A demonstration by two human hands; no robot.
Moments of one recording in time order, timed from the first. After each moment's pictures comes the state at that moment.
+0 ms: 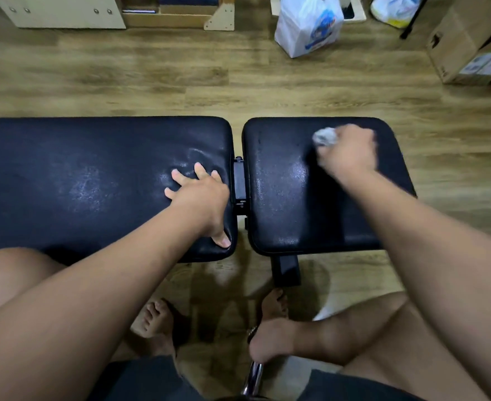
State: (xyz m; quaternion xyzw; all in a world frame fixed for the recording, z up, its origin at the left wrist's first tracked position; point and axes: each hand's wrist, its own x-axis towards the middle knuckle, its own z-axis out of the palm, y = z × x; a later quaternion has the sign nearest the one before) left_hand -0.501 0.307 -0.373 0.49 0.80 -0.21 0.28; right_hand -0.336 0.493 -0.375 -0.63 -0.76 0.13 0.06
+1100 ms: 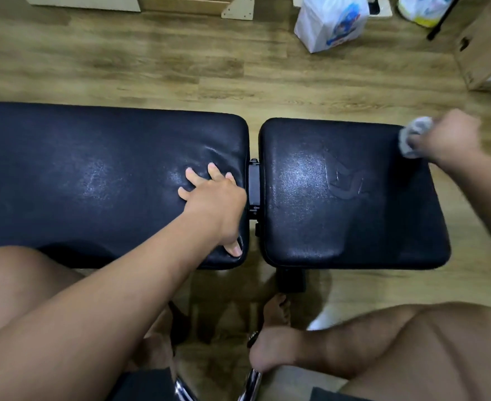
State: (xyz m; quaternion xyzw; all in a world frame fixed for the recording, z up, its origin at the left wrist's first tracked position) left_hand -0.502 0.312 -0.378 0.49 0.80 -0.20 0.27; right_hand -0.288 0.586 -0.353 -0.66 -0.74 0.10 -0.04
